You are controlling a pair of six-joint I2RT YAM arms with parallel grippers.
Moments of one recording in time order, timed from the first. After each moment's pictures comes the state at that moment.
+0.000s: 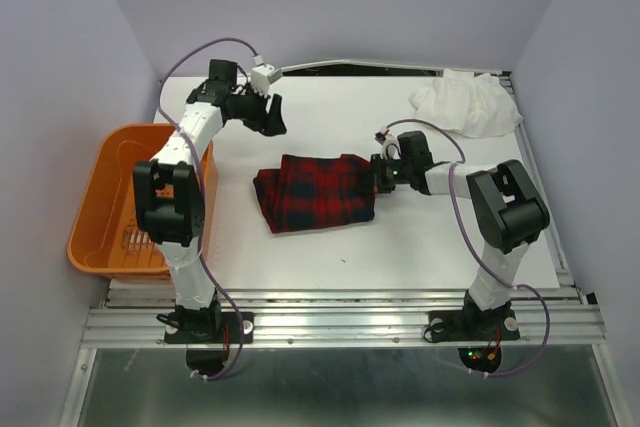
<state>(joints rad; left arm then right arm) -0.14 1.94 1.66 -0.60 0.65 0.29 0.34 1.87 0.97 0.13 -0.62 0.37</state>
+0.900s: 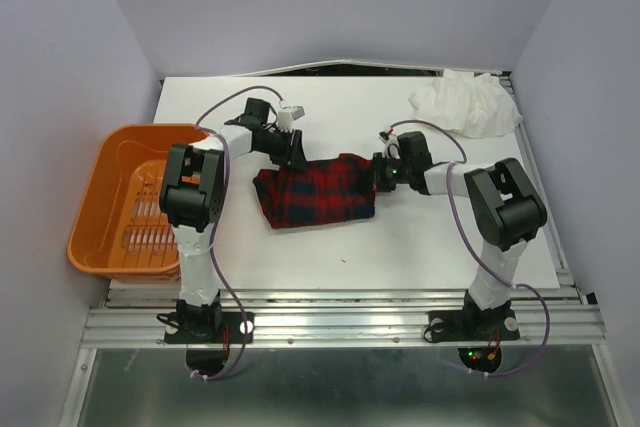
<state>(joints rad) -0.23 2.06 1.41 -0.38 0.75 0.03 0.34 1.89 0.97 0.16 -0.53 0.45</state>
